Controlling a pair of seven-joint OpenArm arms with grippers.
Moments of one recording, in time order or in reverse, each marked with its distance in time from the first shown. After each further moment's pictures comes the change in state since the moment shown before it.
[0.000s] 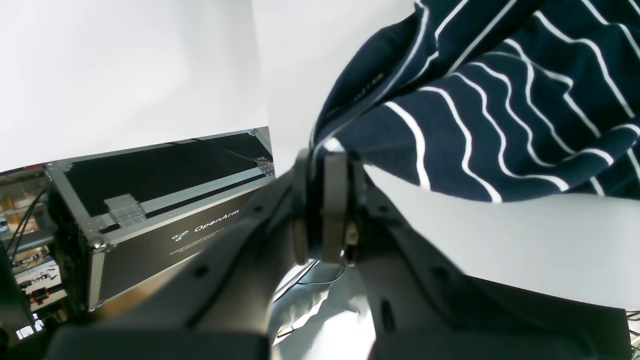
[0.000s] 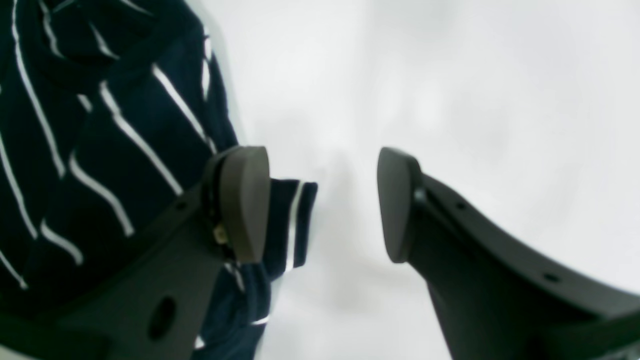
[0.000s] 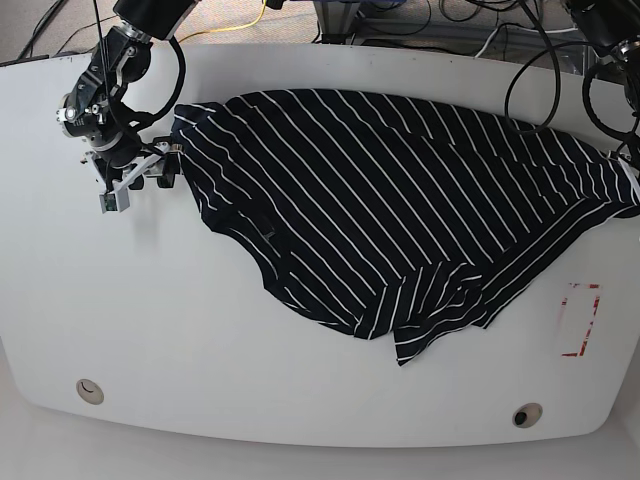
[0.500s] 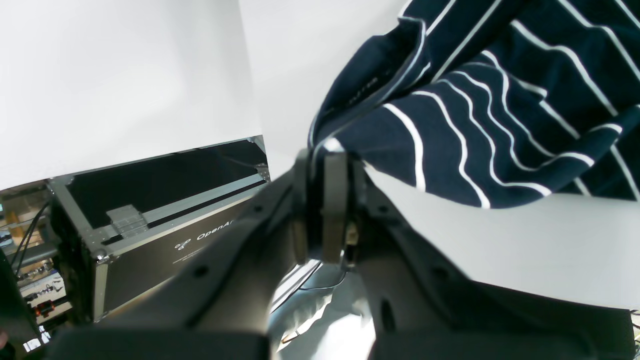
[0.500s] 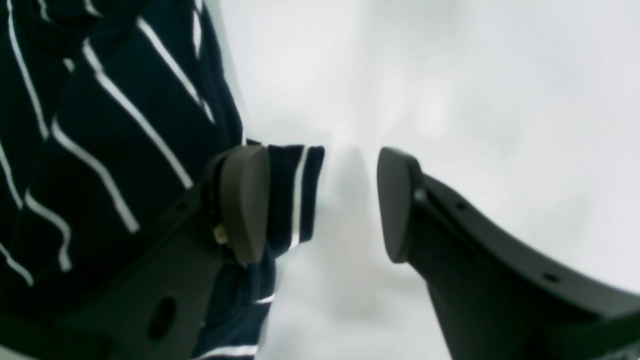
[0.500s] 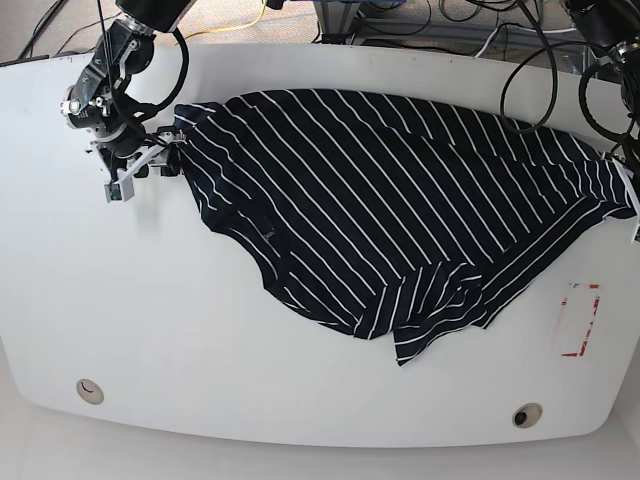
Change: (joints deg) left arm -0.1 0.0 2.0 0.0 0.0 0.0 -0.2; right arm -1.6 -0.5 0.0 -1.8 0.0 0.0 0.3
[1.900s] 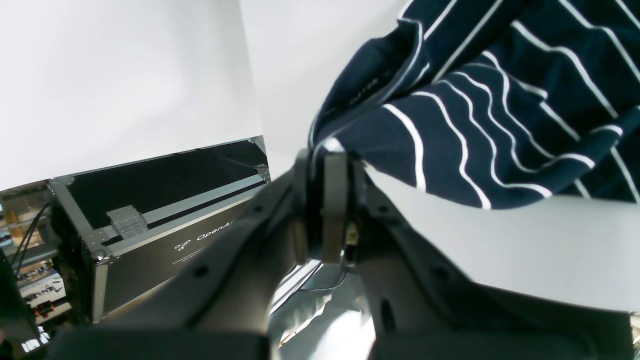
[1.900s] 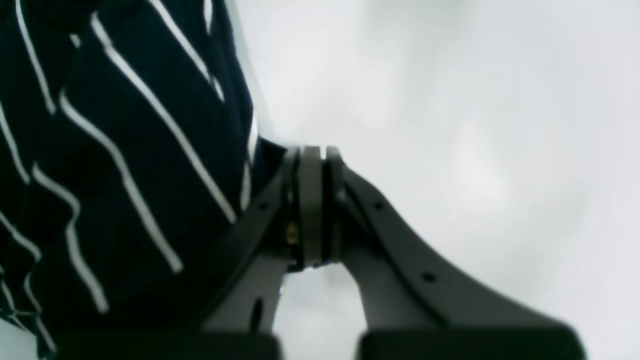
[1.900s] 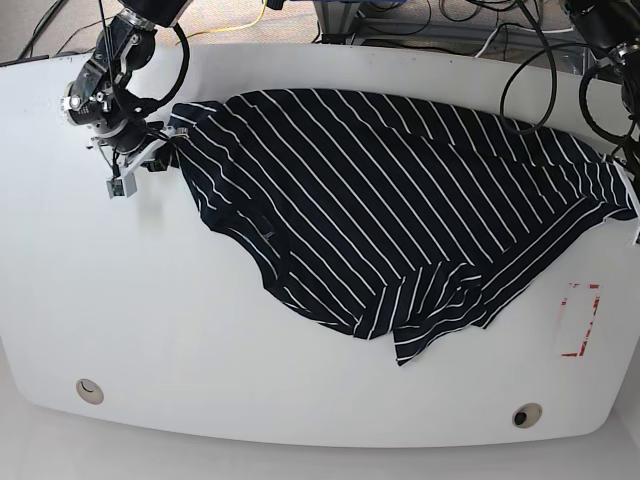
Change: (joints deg) left arm -1.8 0.0 0.0 0.0 0.0 0.0 0.5; right arm -1.3 -0.3 -0.4 5.3 0.7 0.0 -4.3
